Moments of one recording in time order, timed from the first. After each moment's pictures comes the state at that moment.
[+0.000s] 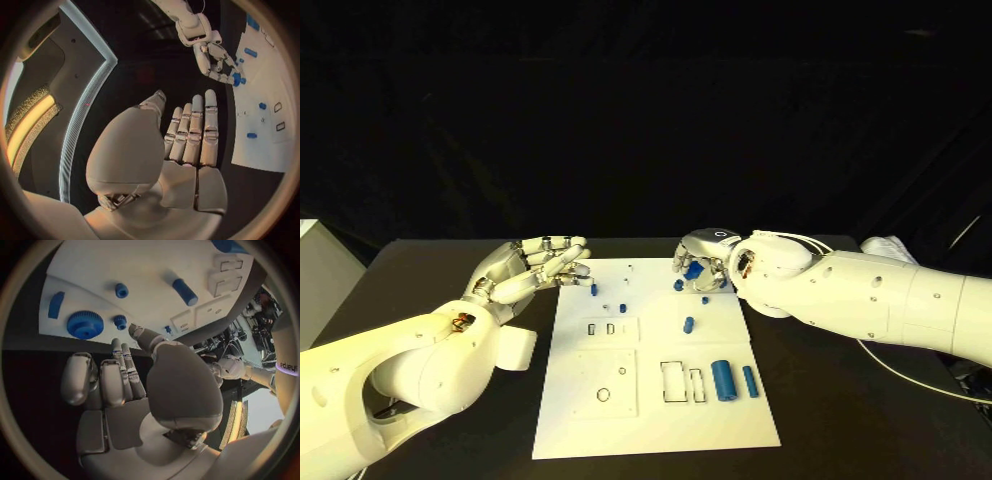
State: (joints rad) left arm 1.16 -0.96 -0.01 1.76 -0.04 -0.36 0.42; left_hand 1.51 -0.15 0.25 0.27 0.05 0.81 0.20 0.27 0.21 1.02 0.16 0.10 0.07 1.00 0.11 0.40 0.39 0.18 1.04 0.20 0.36 0.20; right arm 1.31 -0.70 -0.16 1.29 -1.54 -0.24 -0.09; right_hand 1.29 -0.24 0.52 -0.04 0.13 1.02 0.16 0.17 0.20 1.11 0.10 0.07 0.07 1.47 0.01 1.33 1.18 0.09 1.40 0.11 1.28 1.15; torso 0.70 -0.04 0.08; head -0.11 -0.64
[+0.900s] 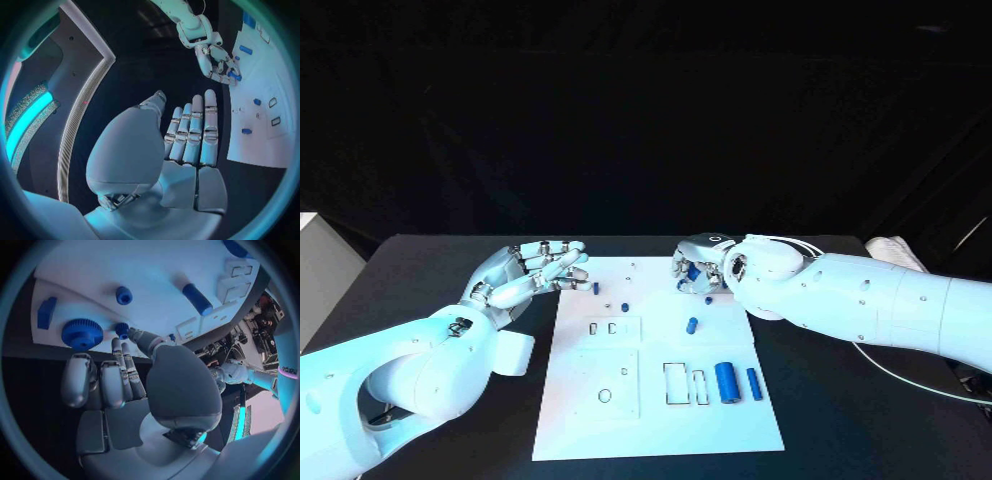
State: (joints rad) left arm 1.16 -0.96 -0.01 1.77 -0.04 -0.36 0.41; left_hand 1.51 -0.15 0.26 0.27 0.05 0.81 0.21 0.27 0.21 1.02 0.16 0.09 0.07 0.99 0.11 0.42 0.40 0.18 1.03 0.20 0.38 0.20; right arm 1.30 -0.68 -0.16 1.26 -1.56 -0.22 -0.11; right_hand 1.28 -0.22 0.55 -0.01 0.17 1.03 0.15 0.17 0.22 1.14 0.09 0.08 0.07 1.47 0.01 1.36 1.19 0.09 1.41 0.11 1.30 1.18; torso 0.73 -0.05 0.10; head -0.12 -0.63
